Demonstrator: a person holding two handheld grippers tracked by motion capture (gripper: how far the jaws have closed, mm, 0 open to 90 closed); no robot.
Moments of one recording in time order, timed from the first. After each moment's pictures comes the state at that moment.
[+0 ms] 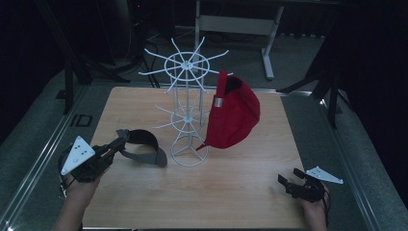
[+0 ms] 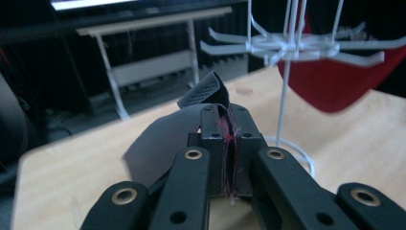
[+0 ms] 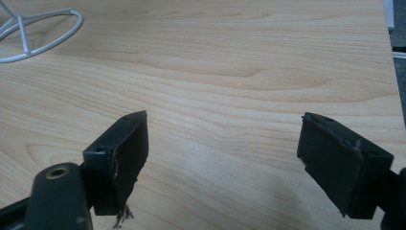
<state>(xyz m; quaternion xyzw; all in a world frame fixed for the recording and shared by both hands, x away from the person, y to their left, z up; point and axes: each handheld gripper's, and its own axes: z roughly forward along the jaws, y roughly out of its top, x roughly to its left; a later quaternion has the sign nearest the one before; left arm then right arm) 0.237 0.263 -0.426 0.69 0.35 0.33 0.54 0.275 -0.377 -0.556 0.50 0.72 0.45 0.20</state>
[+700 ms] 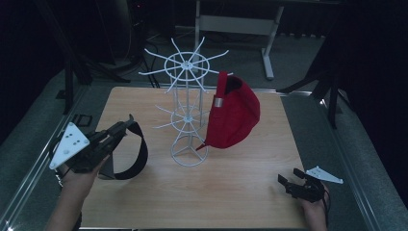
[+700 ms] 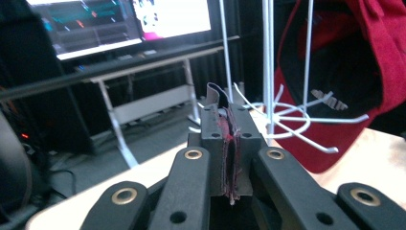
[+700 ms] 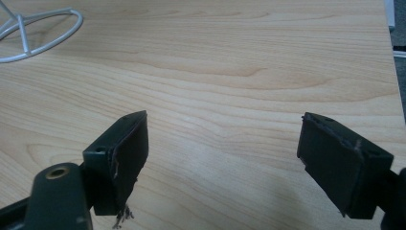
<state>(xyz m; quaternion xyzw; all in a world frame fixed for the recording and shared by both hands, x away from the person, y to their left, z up) 0.228 0.251 -0.365 0.67 0.31 0.37 0.56 0.276 -0.378 -0.556 0.50 0.72 0.45 0.20</state>
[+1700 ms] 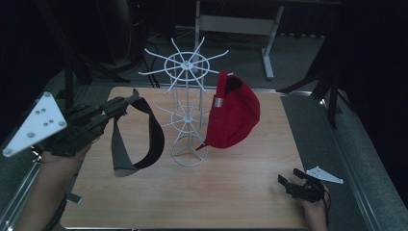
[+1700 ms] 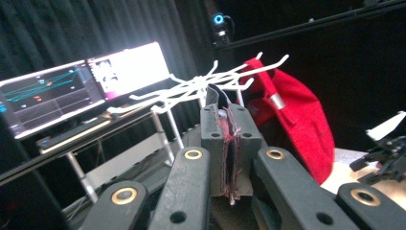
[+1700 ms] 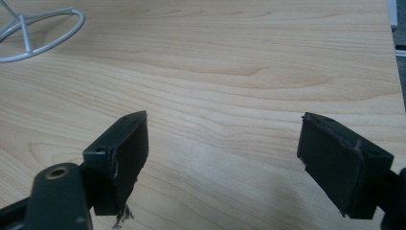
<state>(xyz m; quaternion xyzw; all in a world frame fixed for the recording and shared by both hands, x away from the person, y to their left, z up) 0.217 0.232 -0.263 0.69 0.17 0.36 0.61 0.275 -0.378 -0.556 0.50 0.72 0.45 0.20</state>
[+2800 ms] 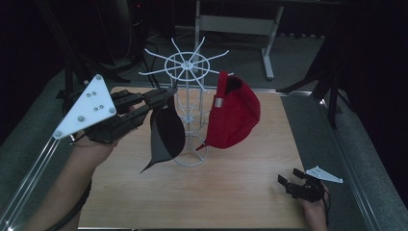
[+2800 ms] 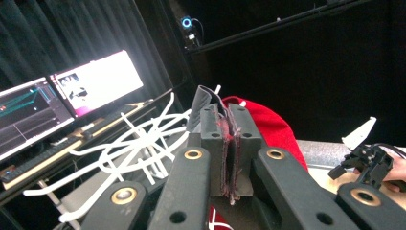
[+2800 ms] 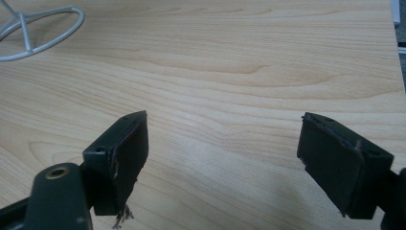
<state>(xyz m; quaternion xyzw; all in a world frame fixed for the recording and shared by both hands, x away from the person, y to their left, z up) 0.230 0.165 -0.233 0.71 0.12 0.35 0.59 0.276 -0.378 -0.556 0.50 0.72 0.45 0.19</state>
